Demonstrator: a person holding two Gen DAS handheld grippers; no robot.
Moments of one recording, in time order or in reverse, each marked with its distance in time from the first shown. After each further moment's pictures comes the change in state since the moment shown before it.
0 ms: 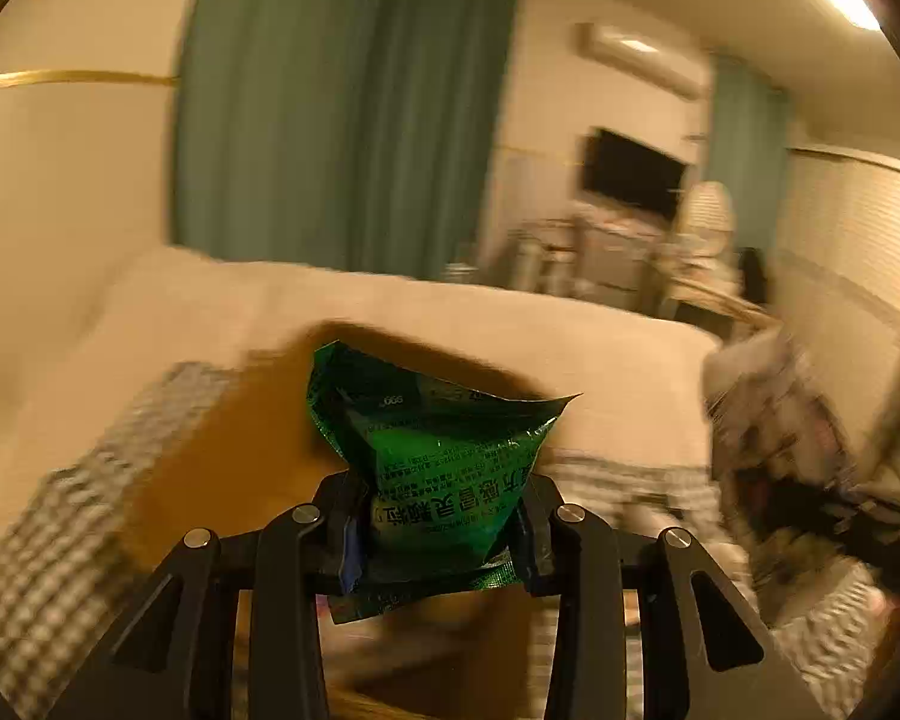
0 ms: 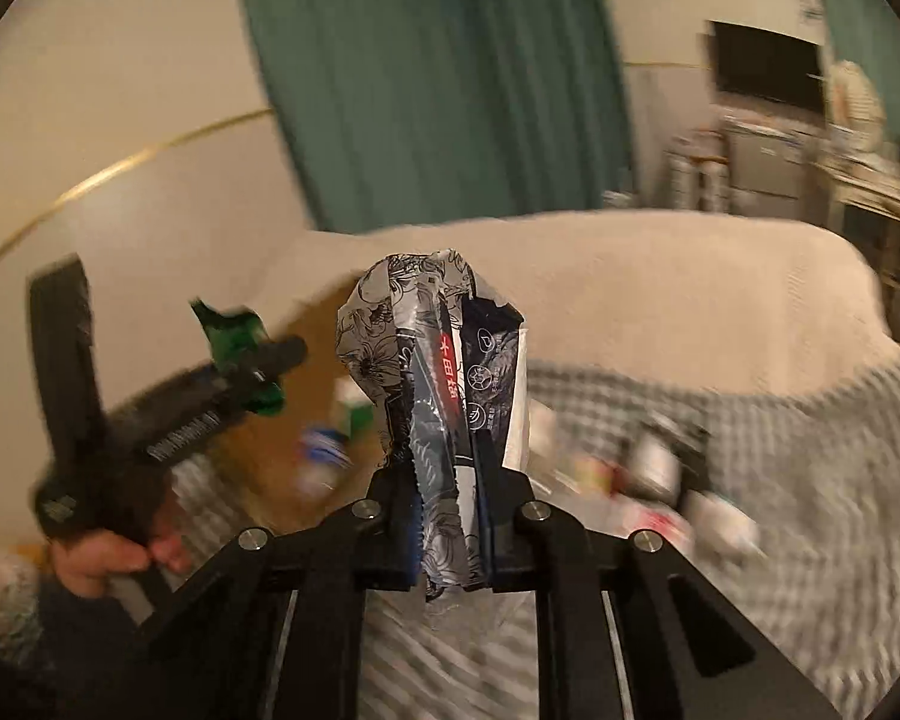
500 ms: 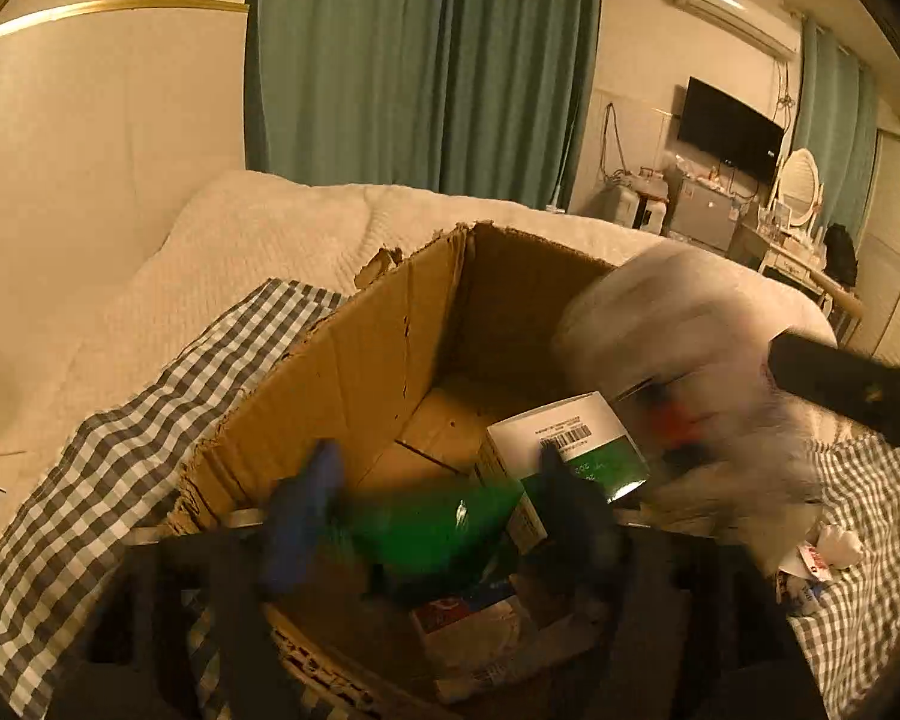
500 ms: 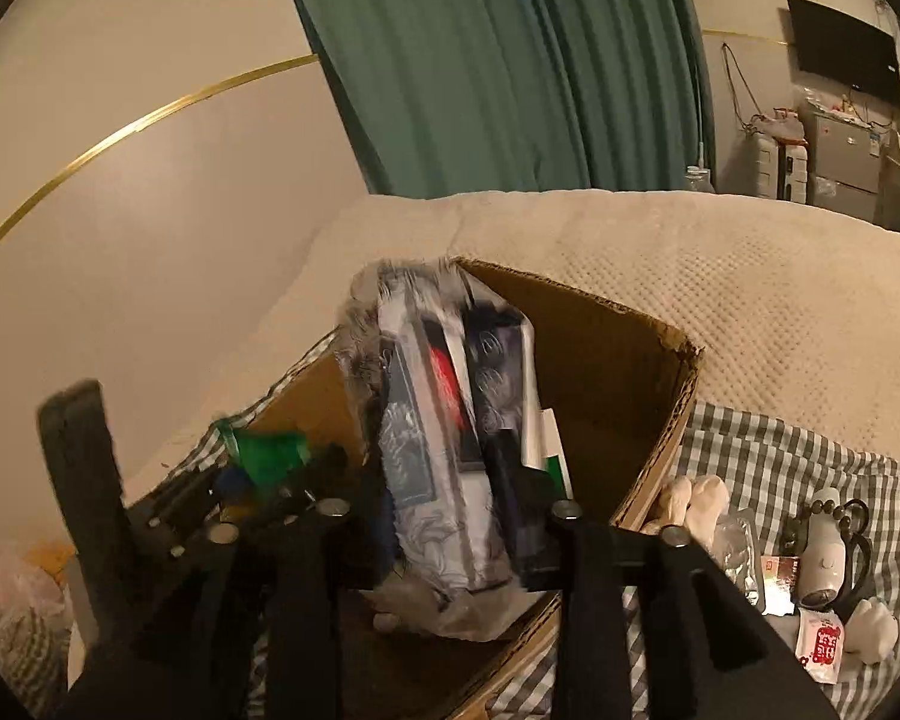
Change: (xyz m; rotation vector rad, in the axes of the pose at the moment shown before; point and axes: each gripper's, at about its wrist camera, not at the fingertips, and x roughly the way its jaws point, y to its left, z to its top) left arm 0.068 0.049 -0.027 -0.037 0.139 0.155; right arm 0.129 0.042 0.032 0.005 0.078 0.048
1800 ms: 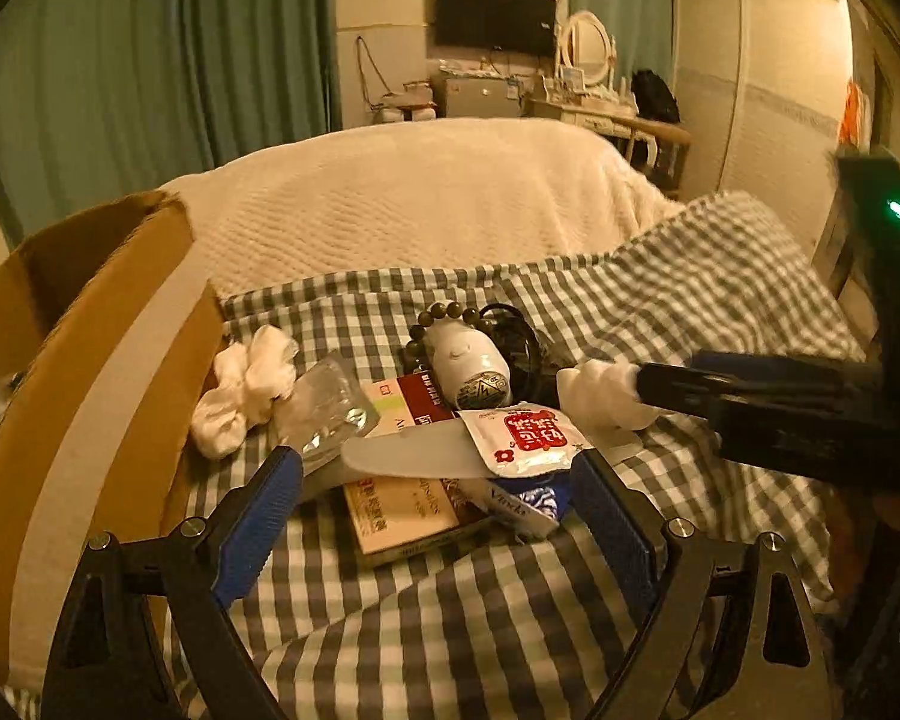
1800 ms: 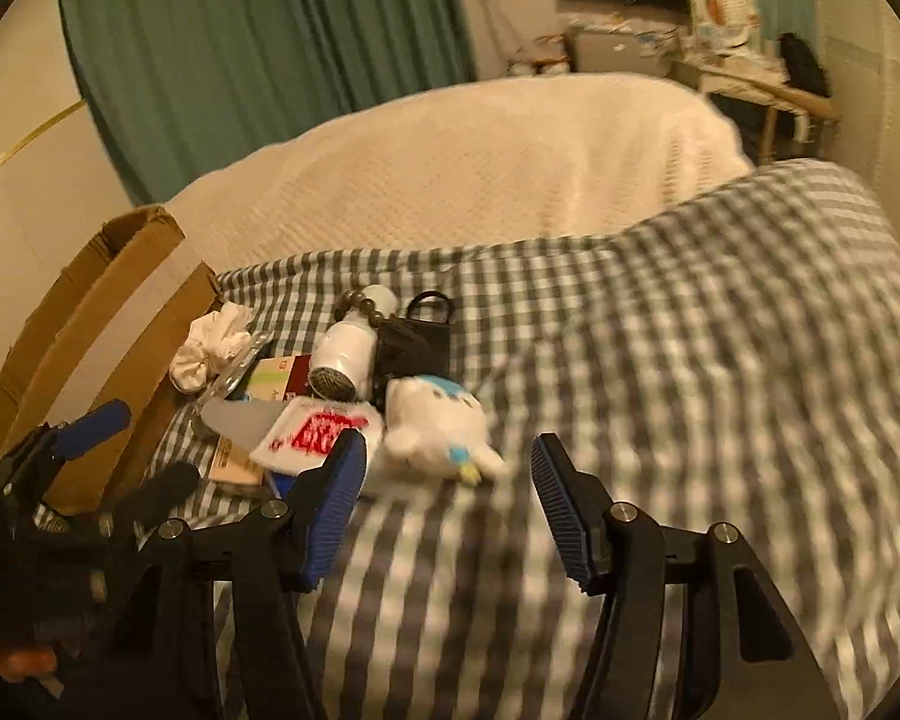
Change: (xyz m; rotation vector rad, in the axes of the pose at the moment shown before) left arm -0.012 -0.265 -0.103 0.415 0.109 -0.312; right arm -0.107 -0.256 -0.140 0.237 0.101 -0.349
